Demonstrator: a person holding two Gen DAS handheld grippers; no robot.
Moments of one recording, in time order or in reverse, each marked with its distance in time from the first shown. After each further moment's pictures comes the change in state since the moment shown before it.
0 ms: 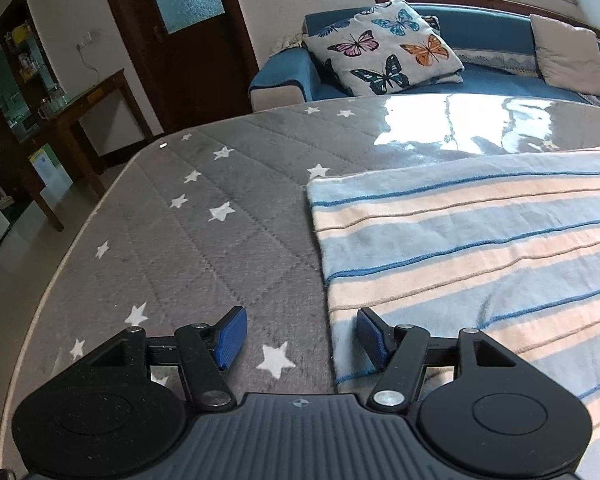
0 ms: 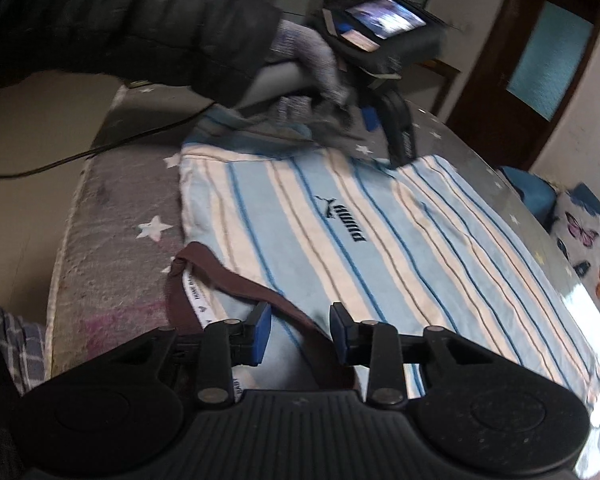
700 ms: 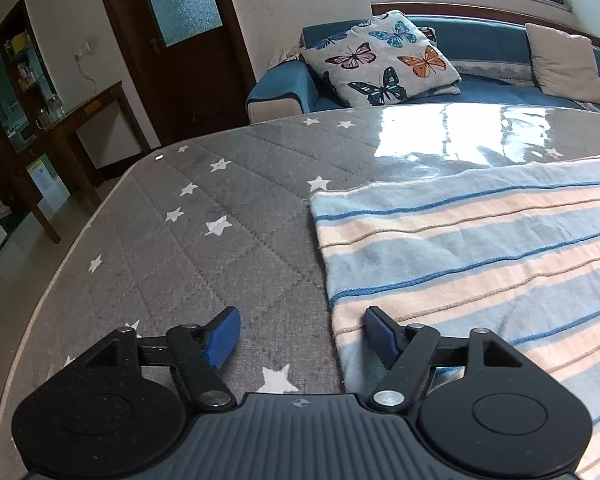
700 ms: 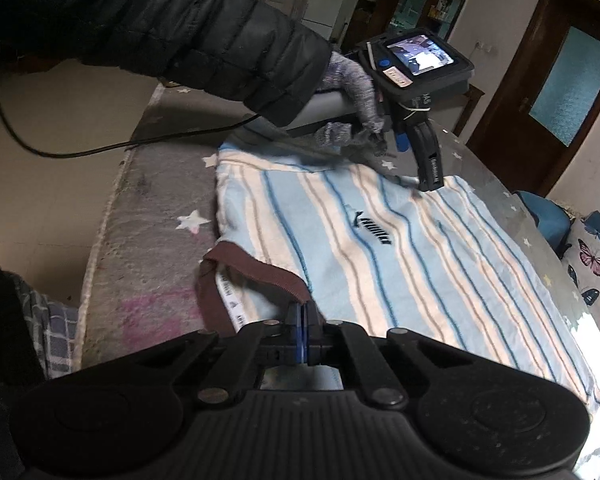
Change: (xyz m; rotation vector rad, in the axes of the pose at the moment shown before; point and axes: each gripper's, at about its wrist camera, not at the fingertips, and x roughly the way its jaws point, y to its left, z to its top) left arm 0.008 0.004 0.000 0.005 -0.051 -0.006; right arm -0.025 0.011 -0.007 -0.068 -0.029 0.049
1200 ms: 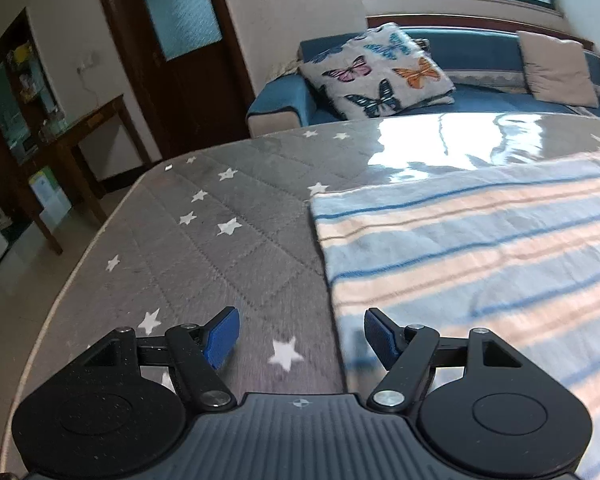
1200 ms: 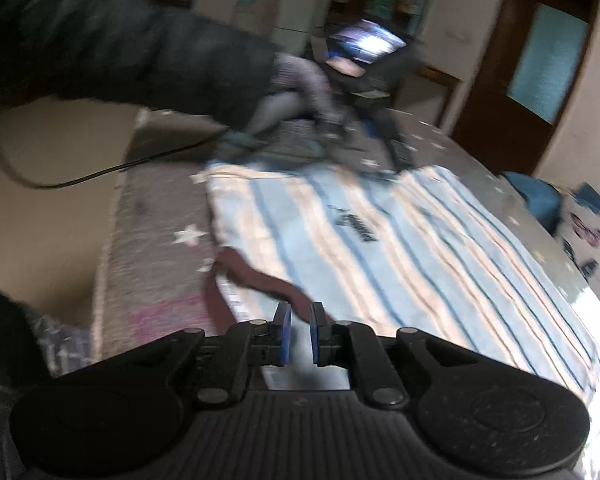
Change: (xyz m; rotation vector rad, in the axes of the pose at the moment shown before) left arm -0.039 0.002 -0.018 0.029 -0.047 -0.006; right arm -0.024 -0.017 -0.006 0.138 -0.028 -0.033
